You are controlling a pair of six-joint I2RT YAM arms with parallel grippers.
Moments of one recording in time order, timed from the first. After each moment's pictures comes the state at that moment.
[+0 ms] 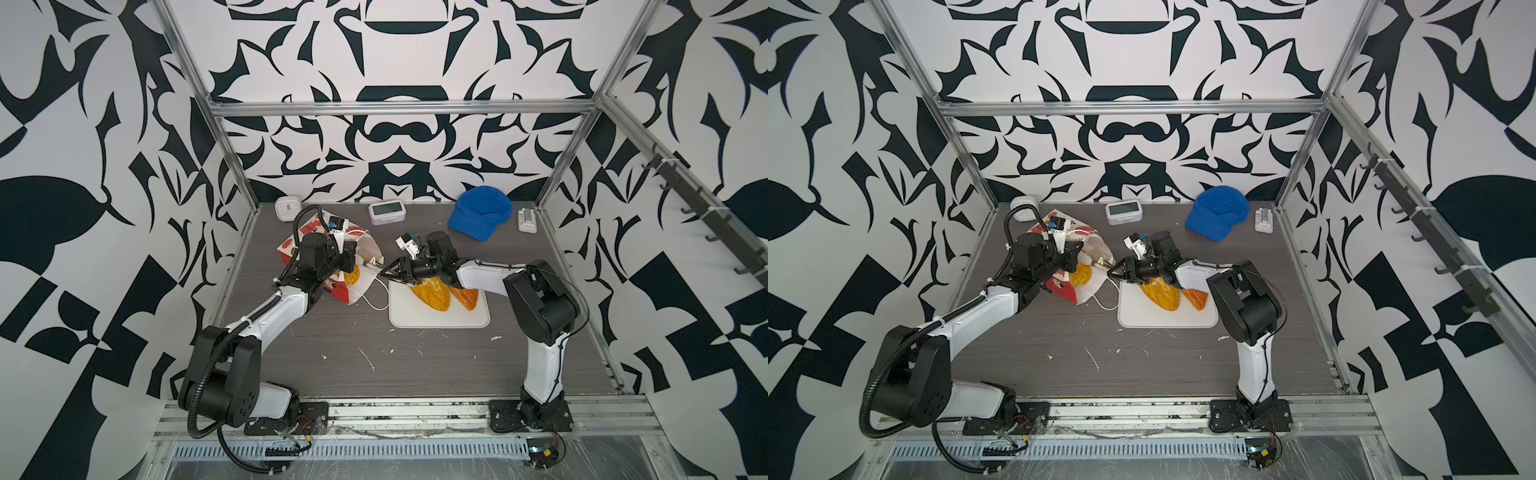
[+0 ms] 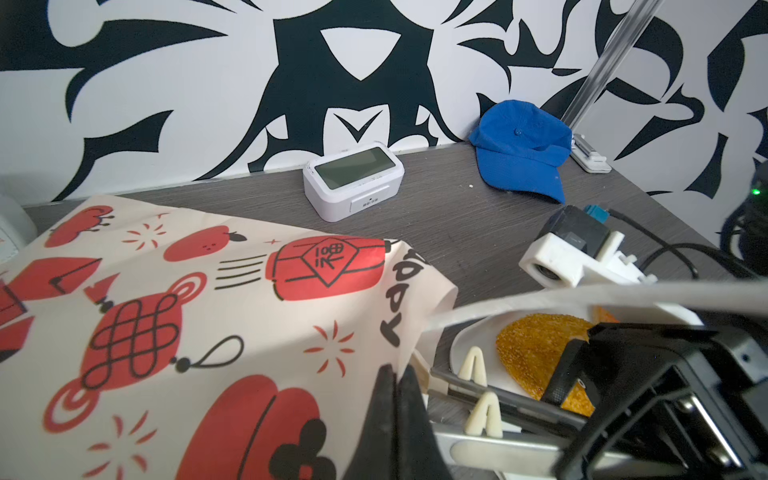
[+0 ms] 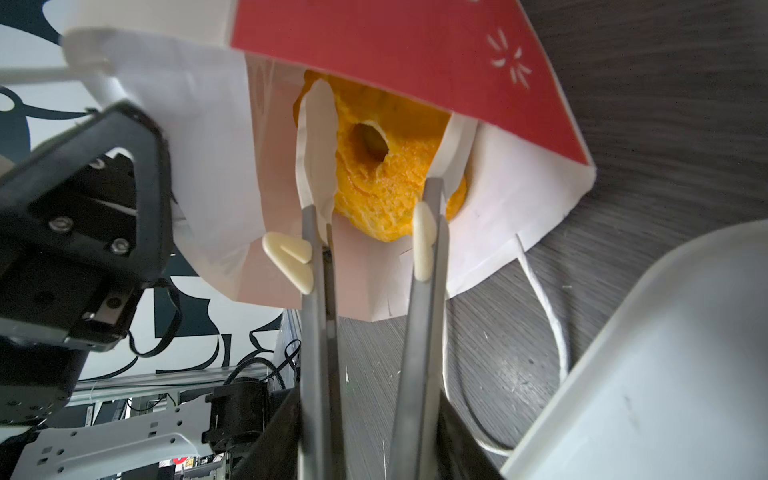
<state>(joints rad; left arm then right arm) -0.32 1.40 0.80 0.24 0.24 -0.10 0.53 1.97 1.16 0.23 -0.92 0.77</state>
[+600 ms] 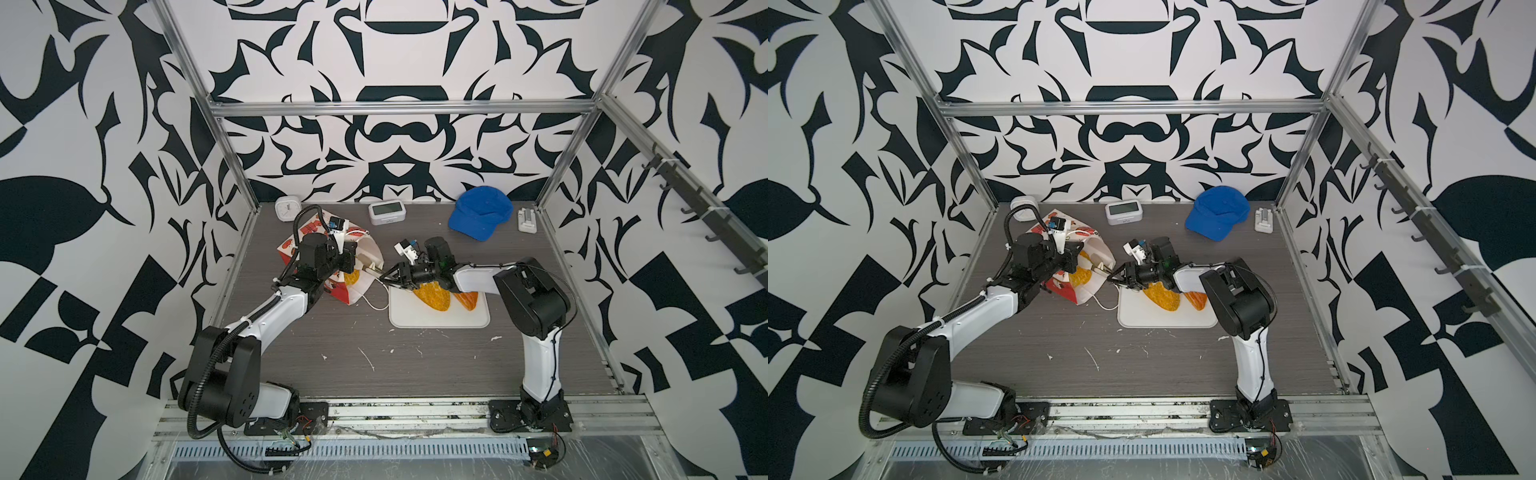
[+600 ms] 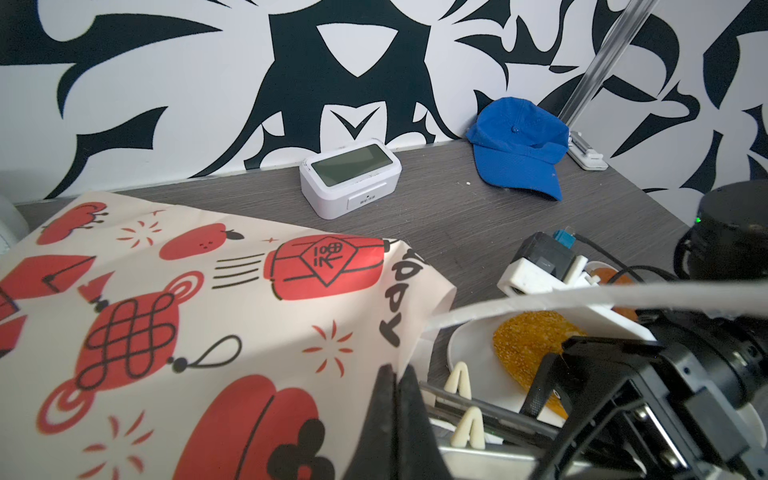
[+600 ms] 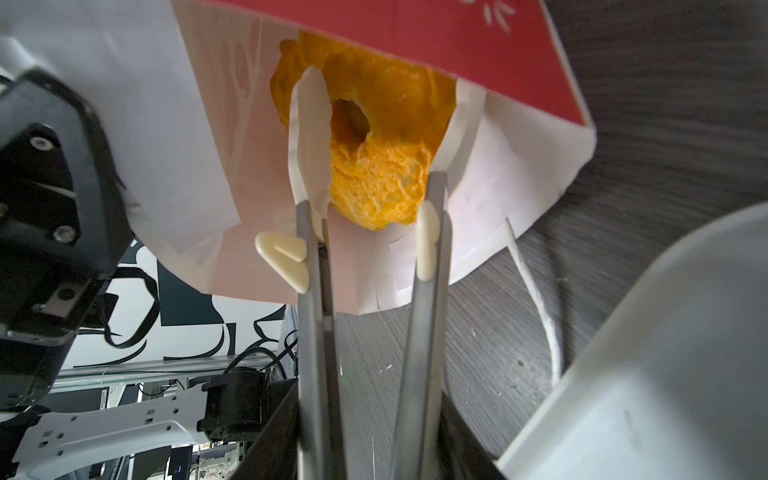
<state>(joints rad) -0.32 1.40 0.80 0.23 0.25 -0.10 0.53 2.04 1.13 0.34 -0.97 0.79</state>
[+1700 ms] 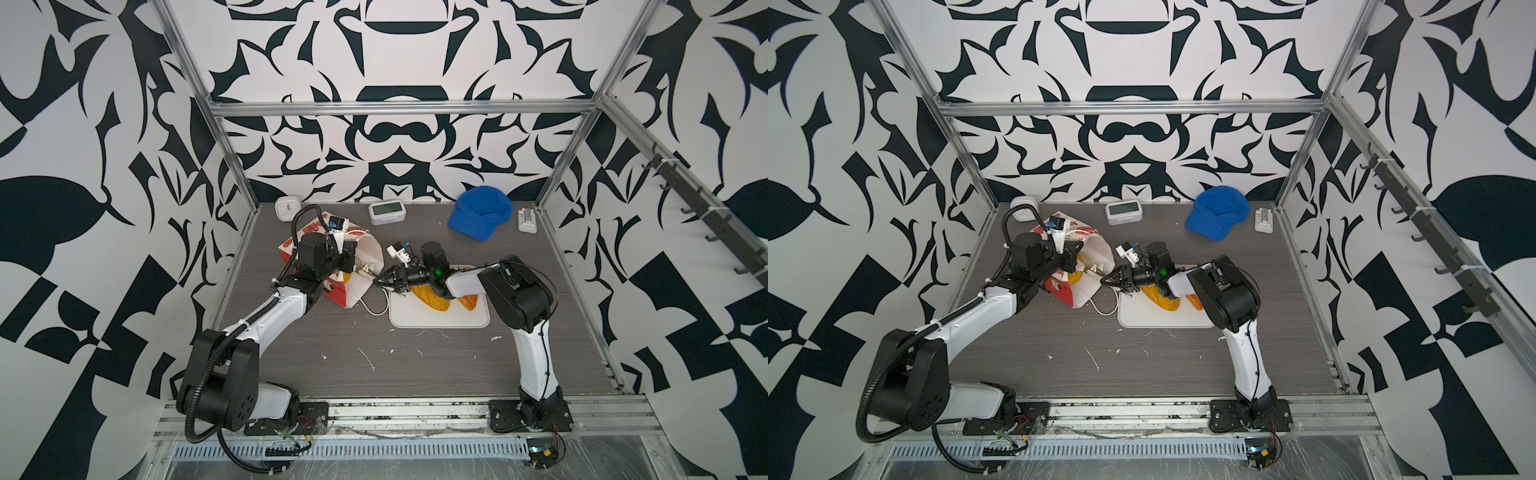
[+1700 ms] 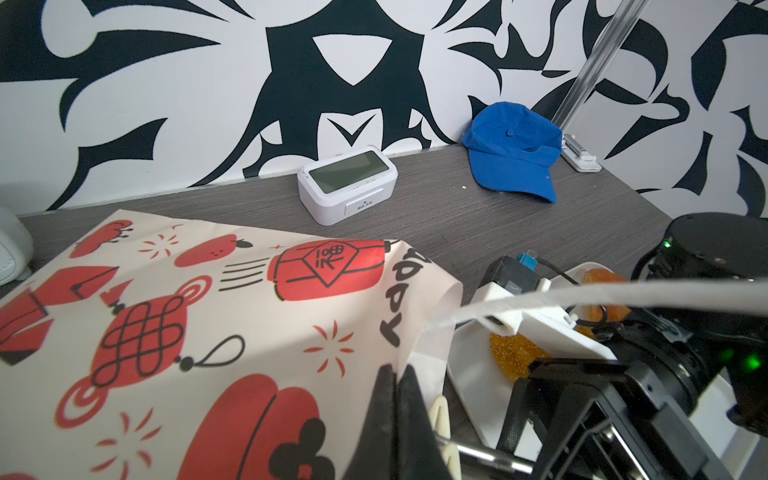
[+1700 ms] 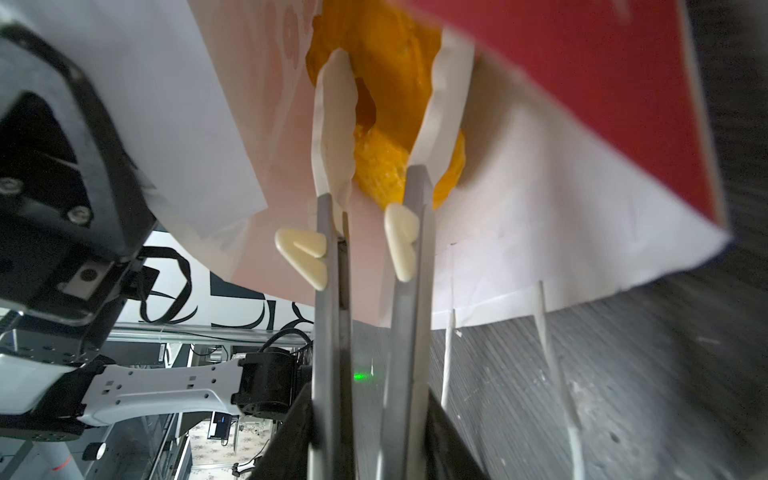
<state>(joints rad) -0.32 1.38 0.80 0.23 0.26 -0.09 0.55 2.15 1.13 0.67 -1.09 0.97</state>
